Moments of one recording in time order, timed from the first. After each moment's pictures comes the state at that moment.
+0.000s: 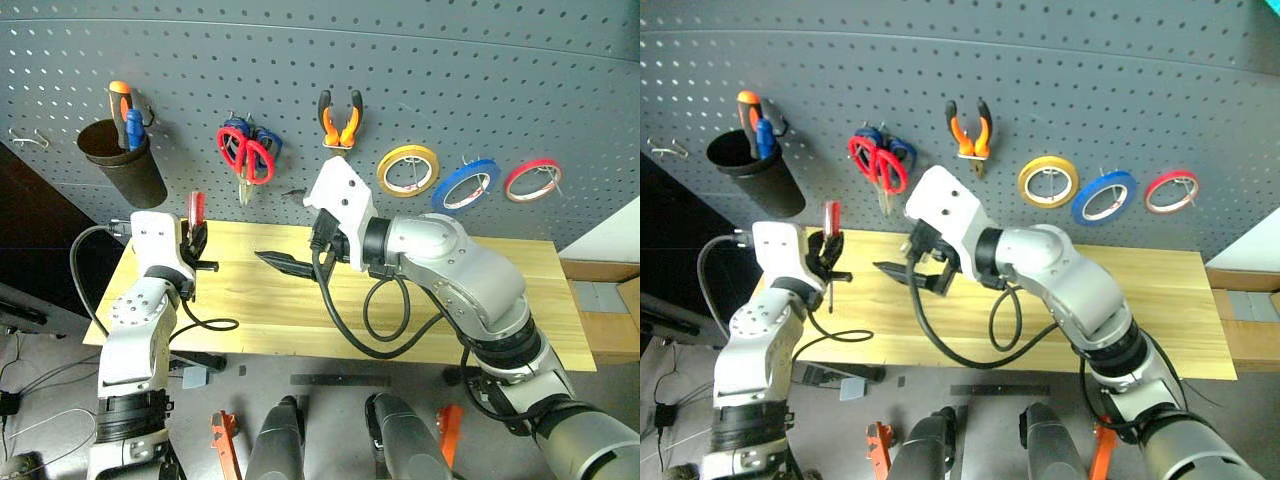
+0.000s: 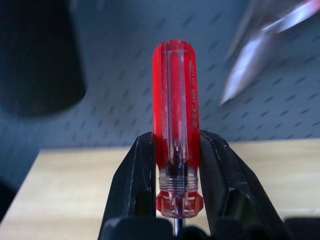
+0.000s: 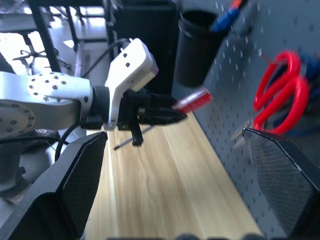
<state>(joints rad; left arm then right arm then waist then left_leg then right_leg) -0.26 0.42 0.27 -0.13 -0.19 0.34 -0.21 -0.84 -0.24 0.36 -0.42 0.32 0.84 0.59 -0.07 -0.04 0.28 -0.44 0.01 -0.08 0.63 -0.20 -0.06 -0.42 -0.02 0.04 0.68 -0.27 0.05</state>
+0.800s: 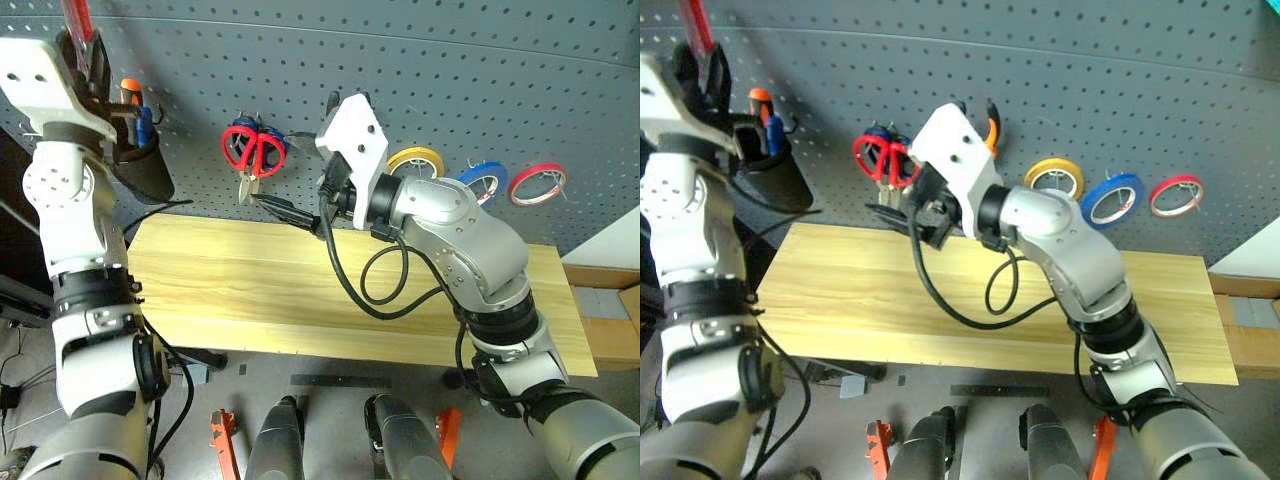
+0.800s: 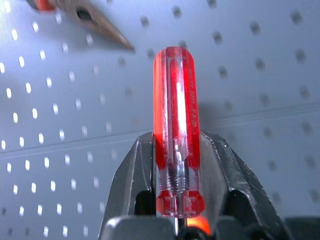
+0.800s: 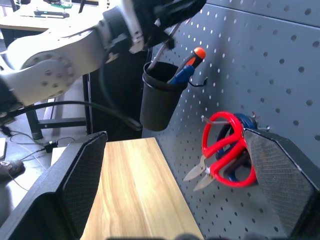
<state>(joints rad) -0.95 0.62 0.36 0.51 -0.15 -0.18 -0.21 -0.95 -0.19 0.28 -0.30 0.29 0.75 0.54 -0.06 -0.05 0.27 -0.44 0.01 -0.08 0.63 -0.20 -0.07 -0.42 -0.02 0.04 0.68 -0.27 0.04</state>
